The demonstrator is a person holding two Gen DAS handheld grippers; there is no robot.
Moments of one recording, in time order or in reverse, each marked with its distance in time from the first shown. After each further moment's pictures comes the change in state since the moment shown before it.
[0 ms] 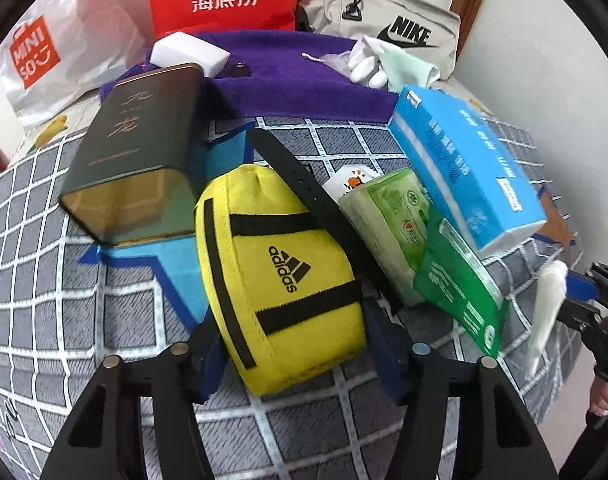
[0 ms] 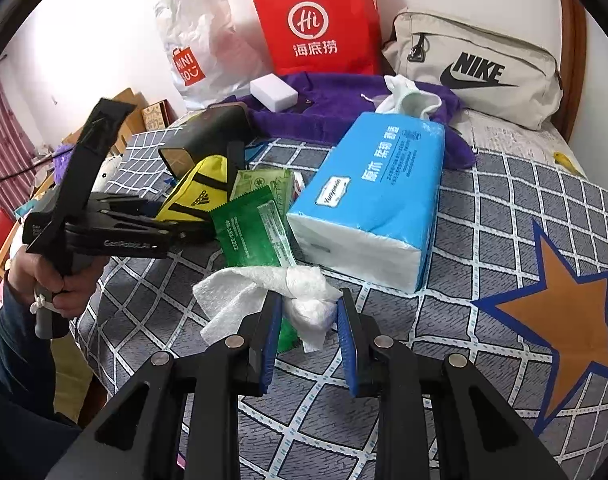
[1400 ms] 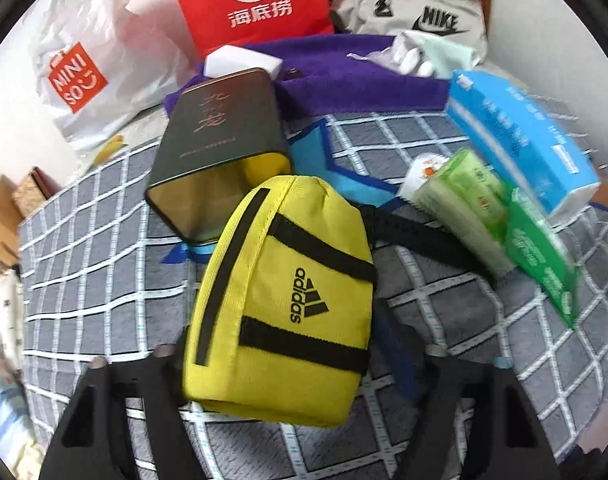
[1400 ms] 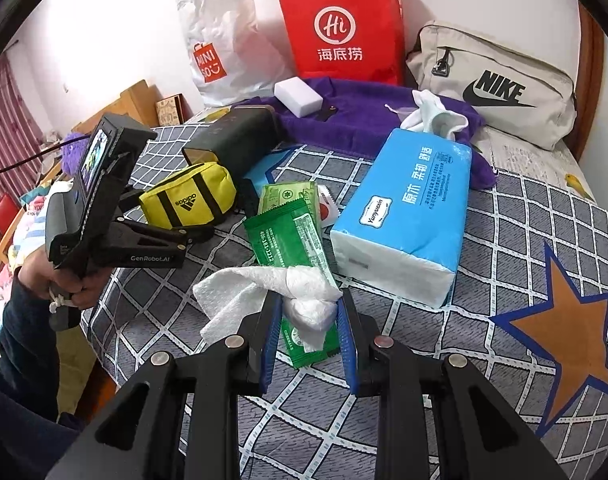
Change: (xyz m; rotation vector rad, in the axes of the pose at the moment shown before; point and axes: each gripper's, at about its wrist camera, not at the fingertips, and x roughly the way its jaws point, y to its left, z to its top) left arm -0.003 0.020 -0.009 0.087 -0.038 0.227; right arm -0.004 0.024 0.011 -0.049 0.006 0.013
